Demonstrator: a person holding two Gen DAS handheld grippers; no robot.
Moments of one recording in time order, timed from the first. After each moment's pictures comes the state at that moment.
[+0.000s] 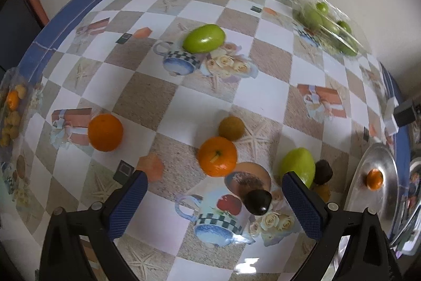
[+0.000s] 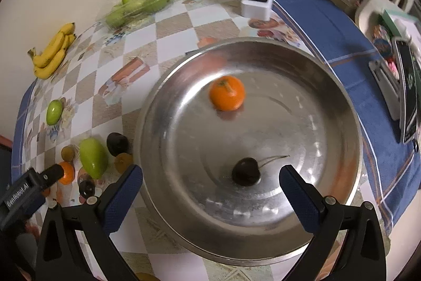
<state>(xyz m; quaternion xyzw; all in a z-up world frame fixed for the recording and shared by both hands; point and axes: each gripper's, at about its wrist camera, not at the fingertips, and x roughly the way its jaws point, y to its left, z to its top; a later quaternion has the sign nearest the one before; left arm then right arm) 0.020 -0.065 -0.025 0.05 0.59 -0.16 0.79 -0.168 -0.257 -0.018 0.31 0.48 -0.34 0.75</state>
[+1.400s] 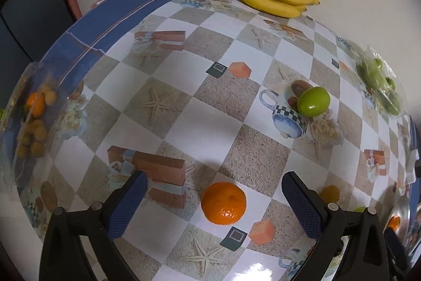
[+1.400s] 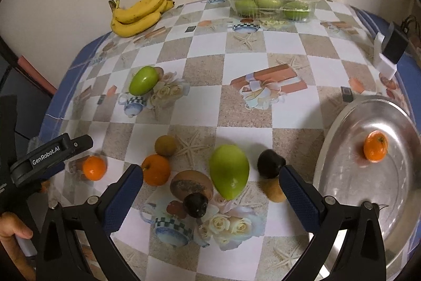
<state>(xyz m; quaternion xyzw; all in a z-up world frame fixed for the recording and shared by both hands) 0.105 0.033 -0.027 0.02 0.56 -0.10 0.82 -0.047 -0.172 -0.009 0.24 0.48 -0.16 0.83</state>
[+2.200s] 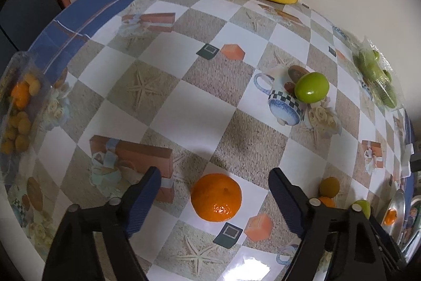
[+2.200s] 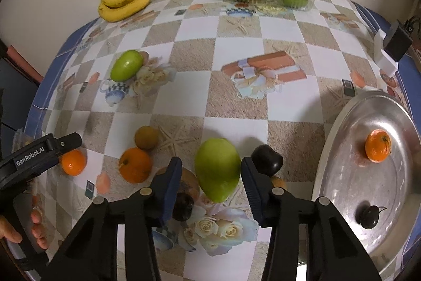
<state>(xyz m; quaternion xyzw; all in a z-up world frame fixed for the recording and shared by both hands) 0.109 0.034 -0.045 0.00 0.60 -0.12 0.79 -0.040 -0.176 -0.033 0.23 0.52 -0.18 0.81</state>
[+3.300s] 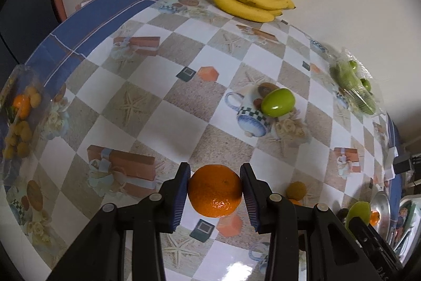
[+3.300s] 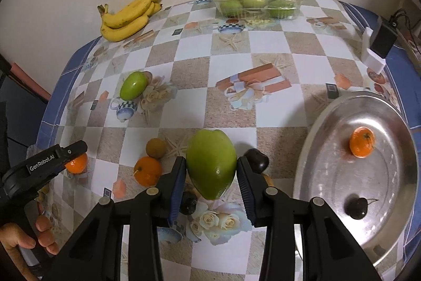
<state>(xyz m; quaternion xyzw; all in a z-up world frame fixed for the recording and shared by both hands) 0.093 0.020 -0.006 -0.01 0.56 -0.15 0.81 -0.056 -0.186 0.000 0.26 0.49 -0.19 0.81</state>
